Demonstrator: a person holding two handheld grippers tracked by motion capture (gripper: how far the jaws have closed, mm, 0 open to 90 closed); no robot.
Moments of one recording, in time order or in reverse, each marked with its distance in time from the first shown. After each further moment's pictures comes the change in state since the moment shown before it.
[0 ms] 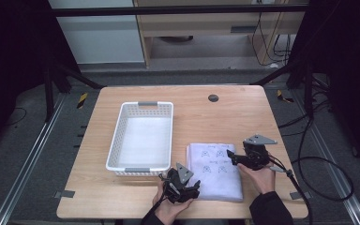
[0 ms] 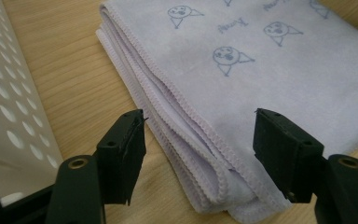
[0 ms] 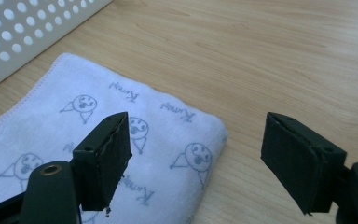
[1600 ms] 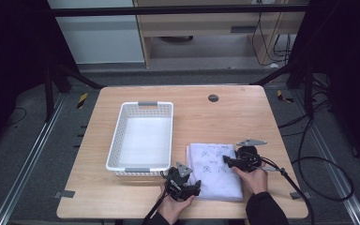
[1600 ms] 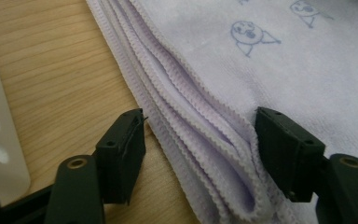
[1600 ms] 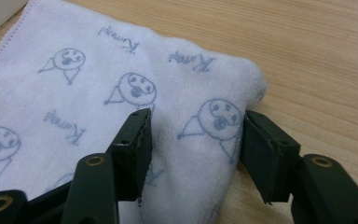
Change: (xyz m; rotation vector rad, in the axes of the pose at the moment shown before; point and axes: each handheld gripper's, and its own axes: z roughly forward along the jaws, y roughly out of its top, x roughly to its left) left arm 0.007 -0.006 0.025 0.055 -0.043 -0.100; right arm 0.003 -0.019 0.031 0.147 0.057 0.084
